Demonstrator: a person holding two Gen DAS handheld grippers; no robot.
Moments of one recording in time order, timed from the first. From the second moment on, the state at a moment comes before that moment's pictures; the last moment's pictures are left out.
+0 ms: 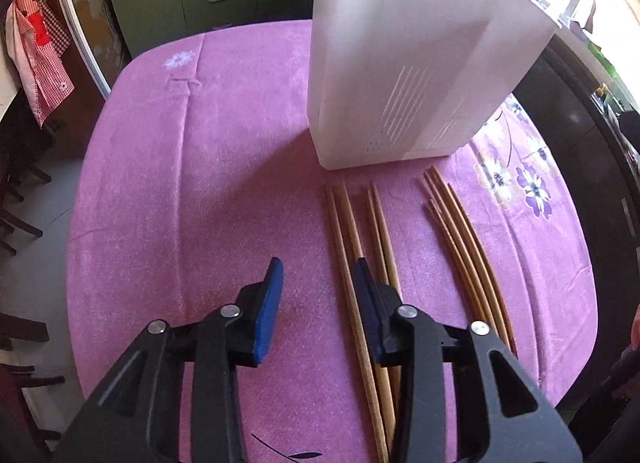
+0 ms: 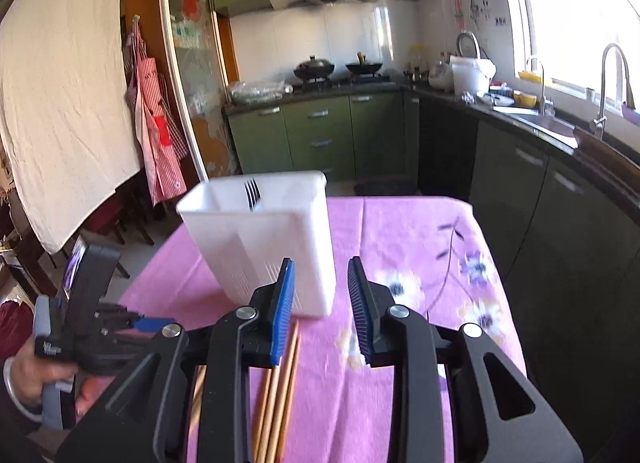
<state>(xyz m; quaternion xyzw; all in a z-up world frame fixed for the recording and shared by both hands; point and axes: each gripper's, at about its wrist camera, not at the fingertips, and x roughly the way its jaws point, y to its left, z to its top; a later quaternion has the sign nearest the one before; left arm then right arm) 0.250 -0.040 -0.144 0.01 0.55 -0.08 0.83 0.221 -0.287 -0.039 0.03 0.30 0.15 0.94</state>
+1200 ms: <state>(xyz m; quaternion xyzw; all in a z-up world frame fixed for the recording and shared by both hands) 0.240 -0.048 -0.096 0.02 0.49 -0.10 0.87 0.247 -0.276 -0.092 0.02 0.42 0.18 0.89</state>
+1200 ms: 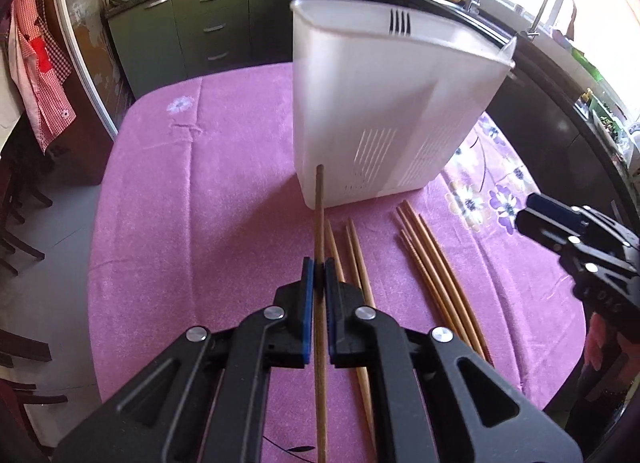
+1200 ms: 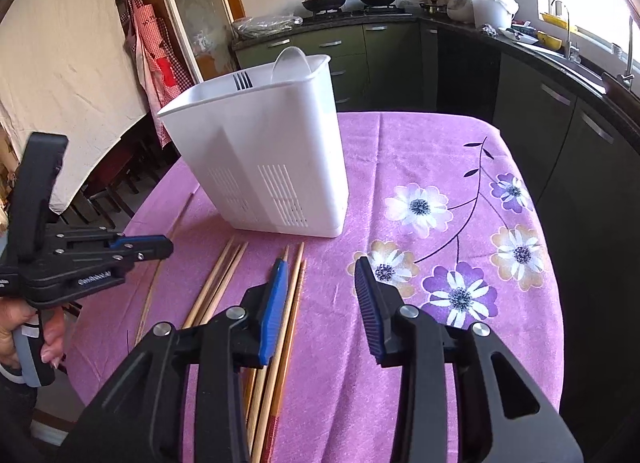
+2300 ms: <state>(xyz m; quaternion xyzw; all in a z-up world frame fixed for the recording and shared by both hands) 0.127 -0.007 -0.025 0.02 0.35 -0.12 0.93 0.301 -0.187 -0.158 -0.09 0.56 0.17 0.81</state>
